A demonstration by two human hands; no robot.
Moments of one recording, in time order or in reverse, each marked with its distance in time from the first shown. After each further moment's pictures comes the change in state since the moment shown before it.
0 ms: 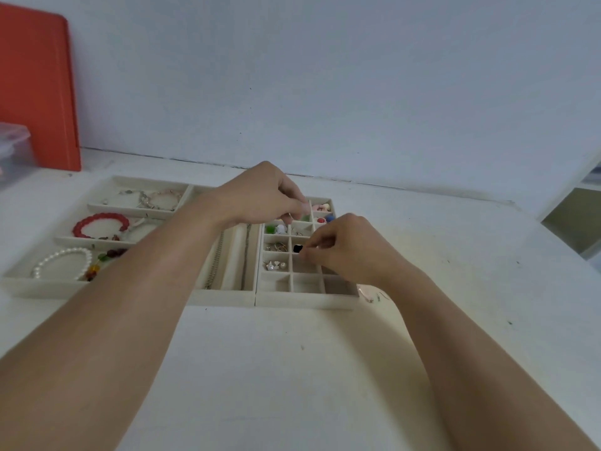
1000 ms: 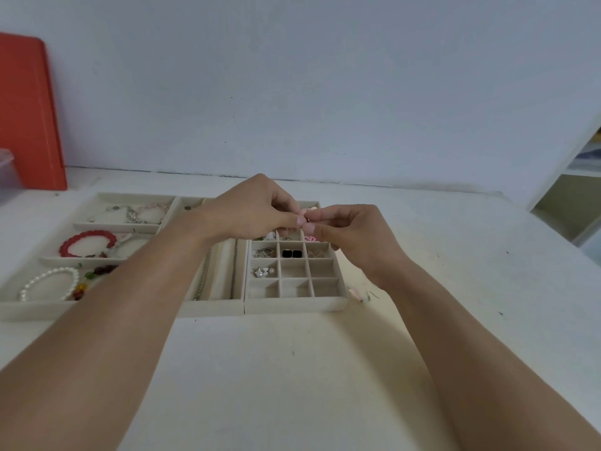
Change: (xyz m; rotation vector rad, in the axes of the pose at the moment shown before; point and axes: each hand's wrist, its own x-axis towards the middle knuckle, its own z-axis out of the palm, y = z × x) left_hand -0.001 0.006 0.008 0.041 -0.076 0.095; right_hand -0.004 0.014 -0.013 0.741 0.164 0.033
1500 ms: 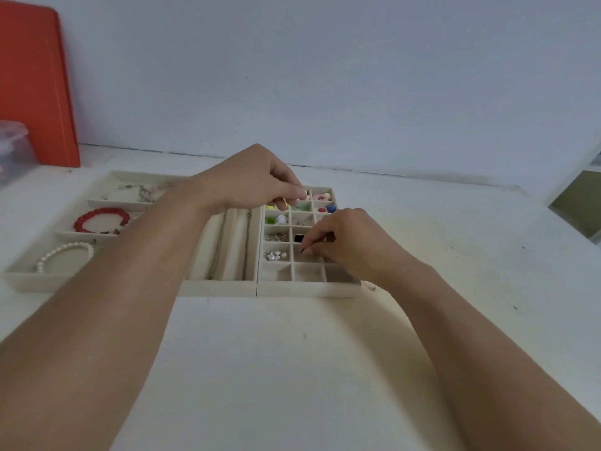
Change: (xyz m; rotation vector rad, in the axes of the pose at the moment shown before) left_hand 0.003 -0.015 -0.018 -0.044 0.059 -0.049; right_hand 0.001 0.009 0.017 -0.750 -0.225 -0.154
